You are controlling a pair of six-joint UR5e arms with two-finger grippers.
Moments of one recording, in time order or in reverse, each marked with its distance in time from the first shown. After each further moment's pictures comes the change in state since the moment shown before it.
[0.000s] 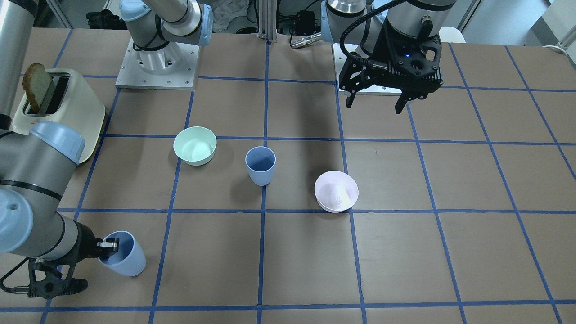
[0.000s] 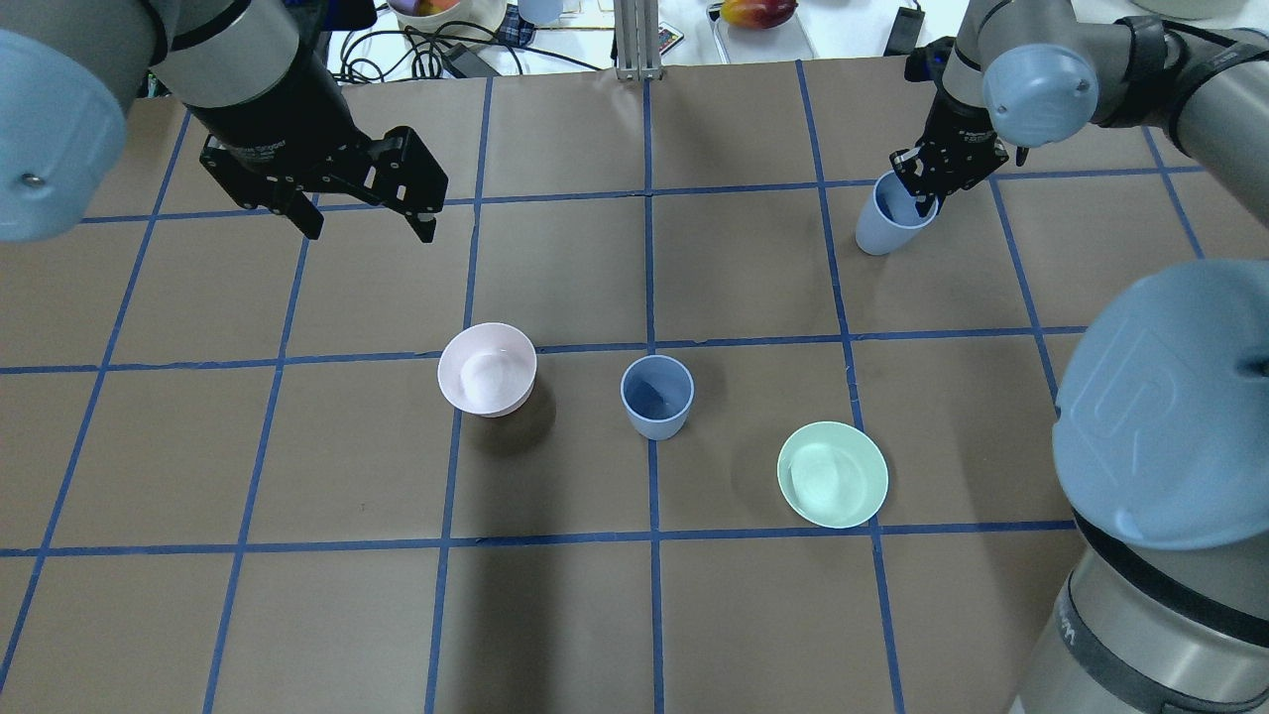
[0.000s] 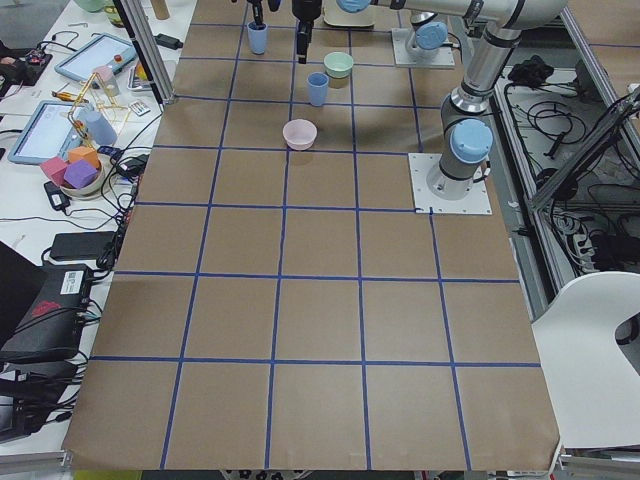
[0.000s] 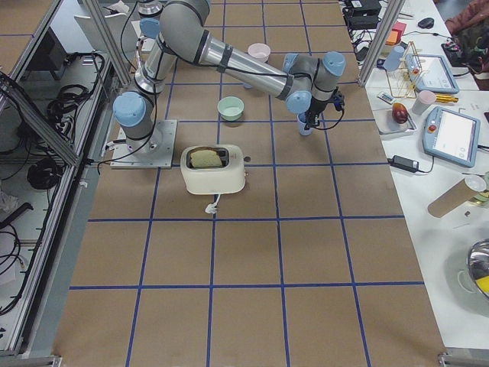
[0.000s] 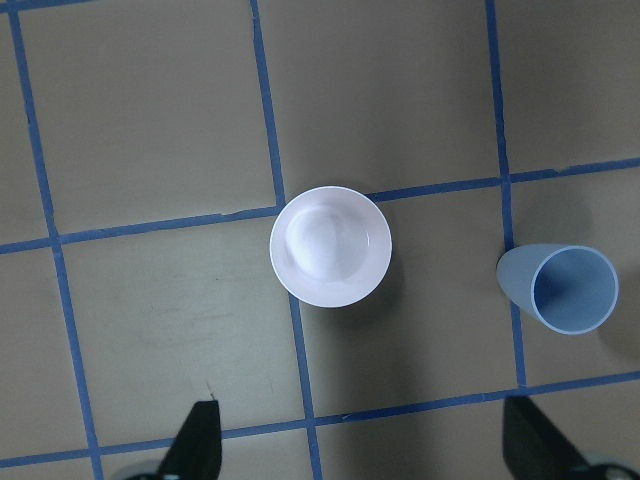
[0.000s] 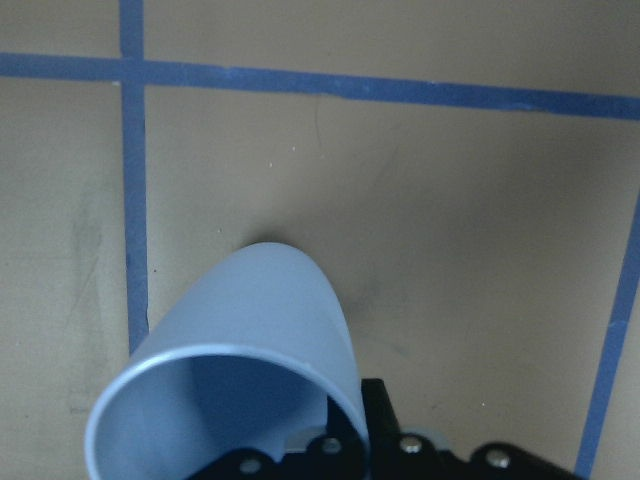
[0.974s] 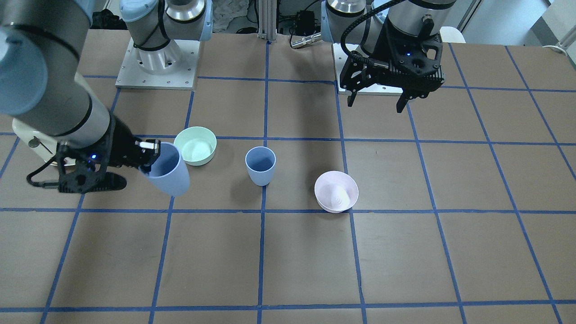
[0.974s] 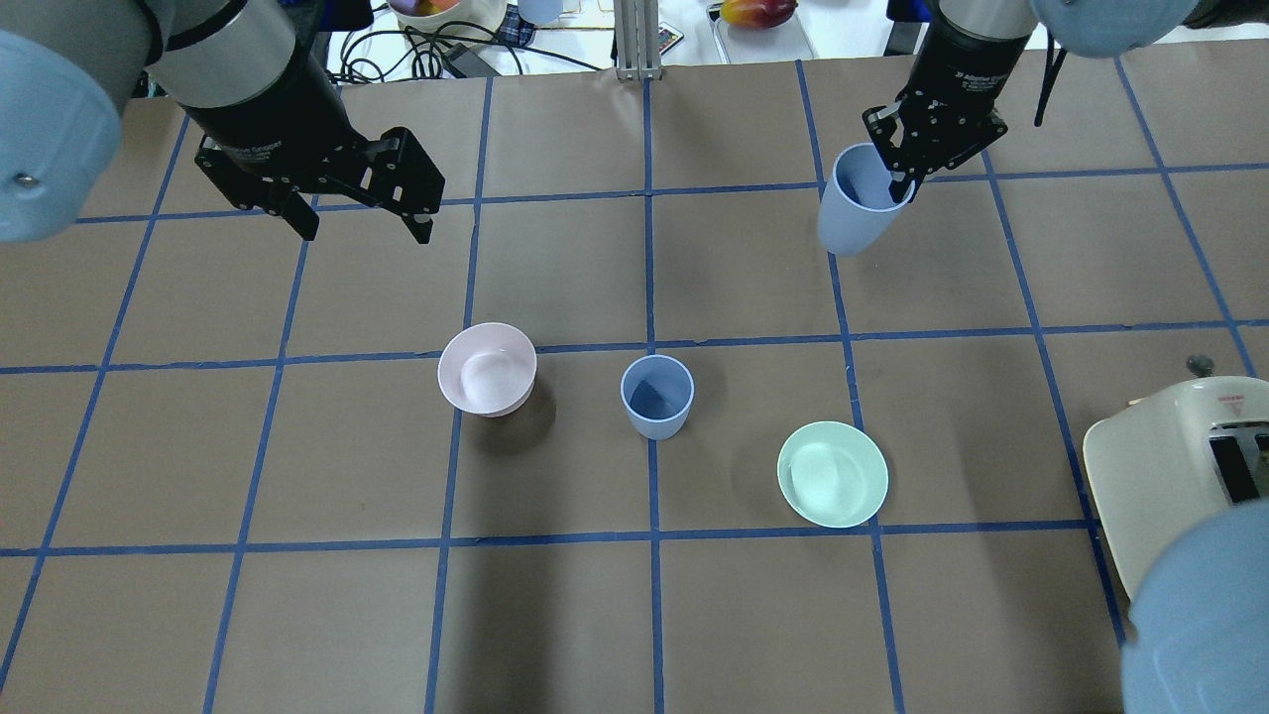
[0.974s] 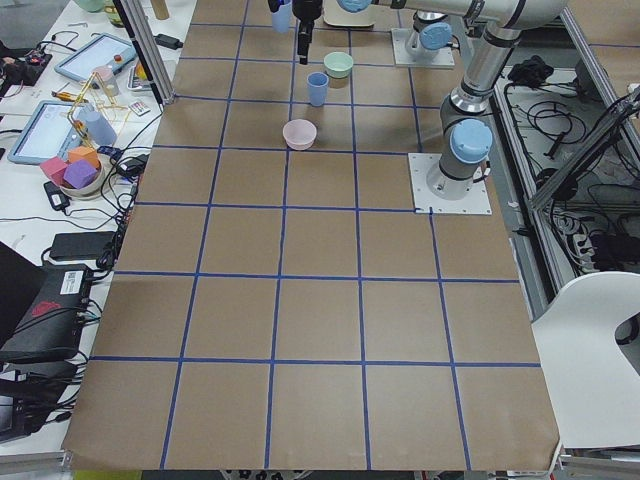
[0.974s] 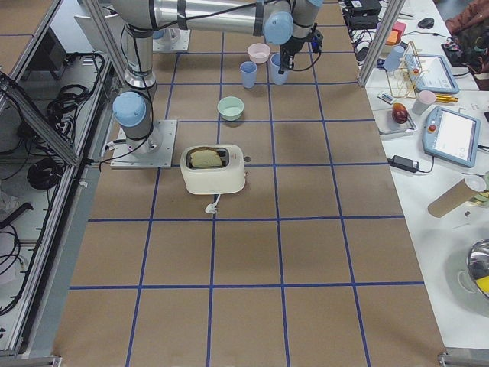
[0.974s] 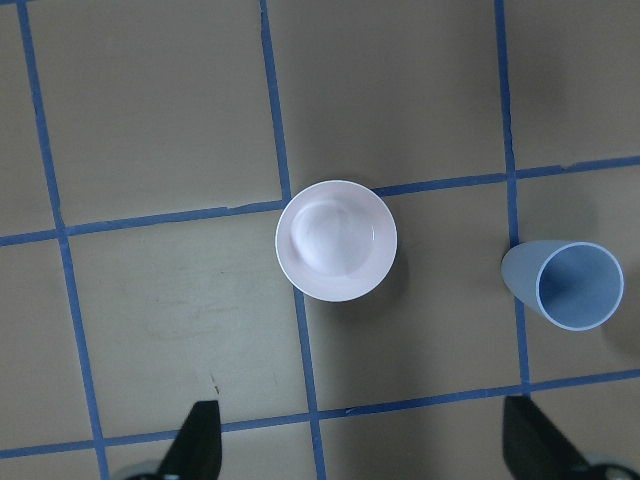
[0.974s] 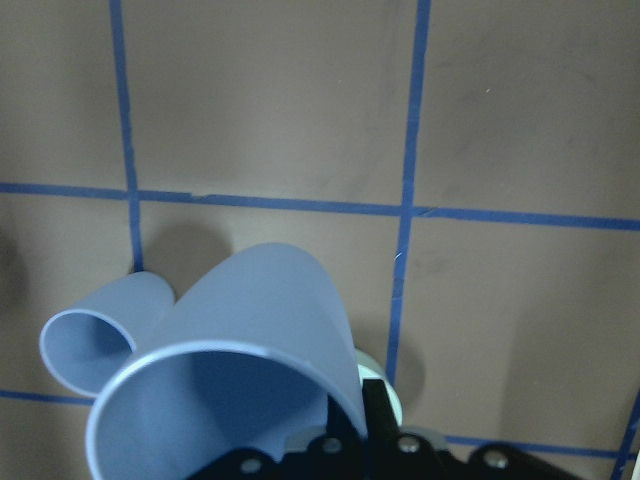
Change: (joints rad) left arm 0.000 0.003 0.000 -0.003 0.004 0.001; right arm 0.170 -0.331 -0.017 0.442 0.114 0.186
